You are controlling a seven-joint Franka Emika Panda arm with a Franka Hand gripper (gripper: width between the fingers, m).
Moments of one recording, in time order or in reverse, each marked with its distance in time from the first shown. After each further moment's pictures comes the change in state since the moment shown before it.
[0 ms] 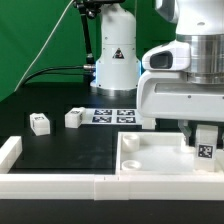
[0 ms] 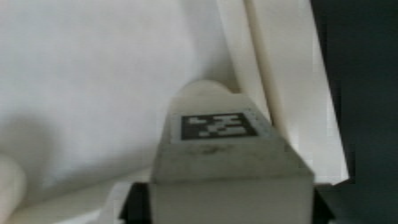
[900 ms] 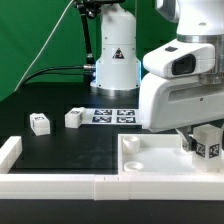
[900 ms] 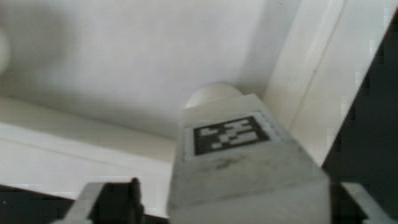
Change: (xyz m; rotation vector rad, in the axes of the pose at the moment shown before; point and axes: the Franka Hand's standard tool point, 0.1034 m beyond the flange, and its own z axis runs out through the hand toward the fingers) arm -0.001 -0.003 0.000 0.009 -0.019 -0.818
